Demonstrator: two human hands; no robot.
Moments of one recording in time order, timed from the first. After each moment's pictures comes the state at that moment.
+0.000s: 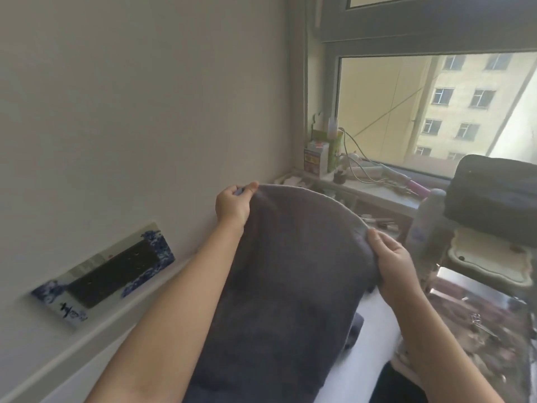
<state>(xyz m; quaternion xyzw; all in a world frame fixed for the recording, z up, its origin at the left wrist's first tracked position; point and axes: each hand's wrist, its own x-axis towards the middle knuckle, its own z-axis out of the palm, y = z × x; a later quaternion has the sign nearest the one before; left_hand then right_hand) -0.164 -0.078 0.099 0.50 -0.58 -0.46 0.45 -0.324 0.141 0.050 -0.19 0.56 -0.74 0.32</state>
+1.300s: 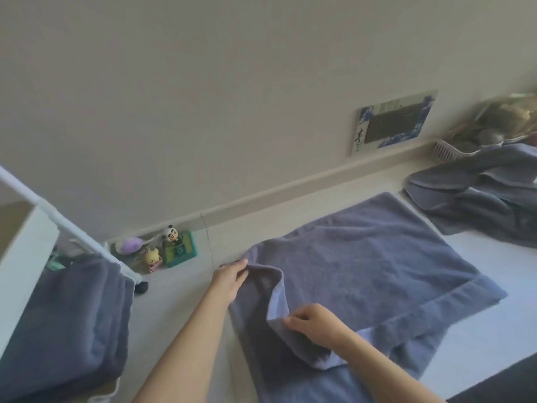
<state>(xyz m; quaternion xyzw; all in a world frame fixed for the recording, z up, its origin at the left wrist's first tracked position) 0.558 0.183 -0.124 0.60 -0.10 -0.63 0.48 0.357 0.275 -0.090 -0.61 0.58 -0.07 0.53</state>
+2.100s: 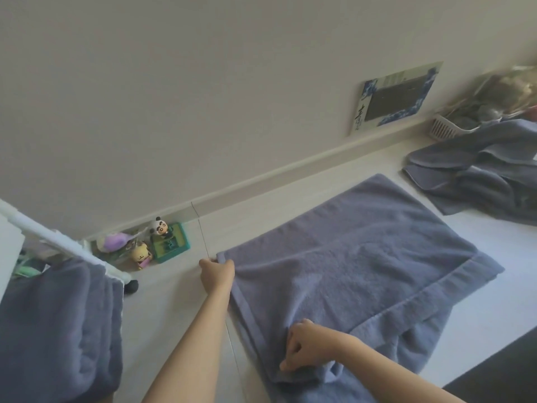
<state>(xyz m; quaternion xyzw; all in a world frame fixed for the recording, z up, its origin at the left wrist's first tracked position) 0.581 0.174 -0.157 0.85 -0.27 -0.33 0.31 0.381 0.278 -0.146 -0.73 0.44 0.12 0.50</state>
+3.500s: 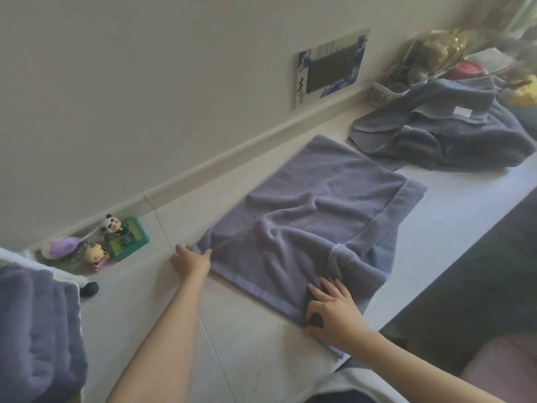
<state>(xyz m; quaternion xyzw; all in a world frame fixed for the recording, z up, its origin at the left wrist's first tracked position) 0.563 0.183 -0.172 0.85 -0.39 -0.29 0.22 0.298 0.356 -0.149 -0.76 0.61 0.09 0.22</state>
